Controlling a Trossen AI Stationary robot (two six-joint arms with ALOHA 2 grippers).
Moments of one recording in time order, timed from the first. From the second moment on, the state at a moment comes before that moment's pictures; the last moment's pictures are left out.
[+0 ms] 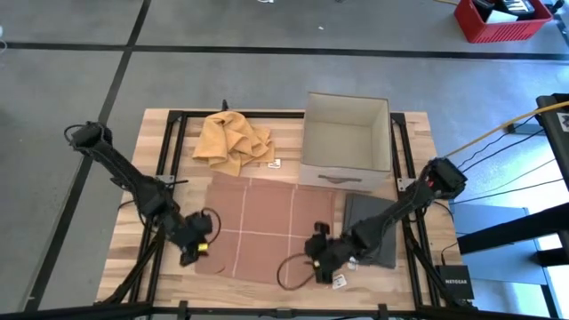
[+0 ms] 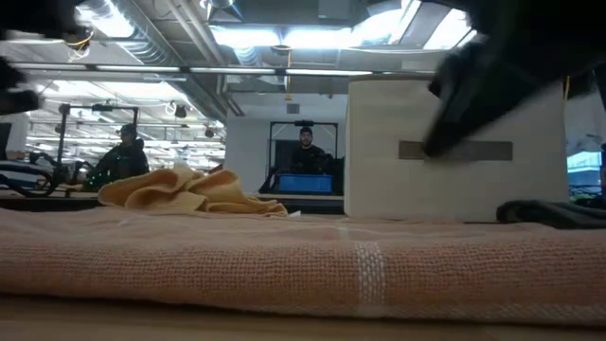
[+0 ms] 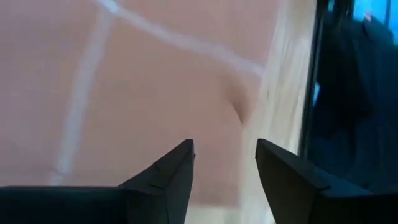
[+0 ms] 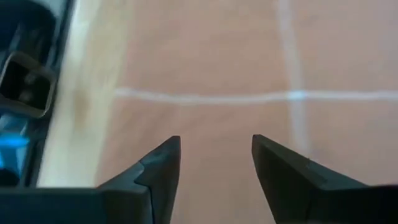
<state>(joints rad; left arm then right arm) -0.74 1.09 0.58 -0.41 -0.05 -1.02 0.59 1.79 1.05 -0.17 0.26 0.56</state>
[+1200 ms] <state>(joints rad) -0.97 1.33 0.64 -0.40 -0.12 -1.11 0.72 1.96 1.24 -0.26 0.35 0.59</state>
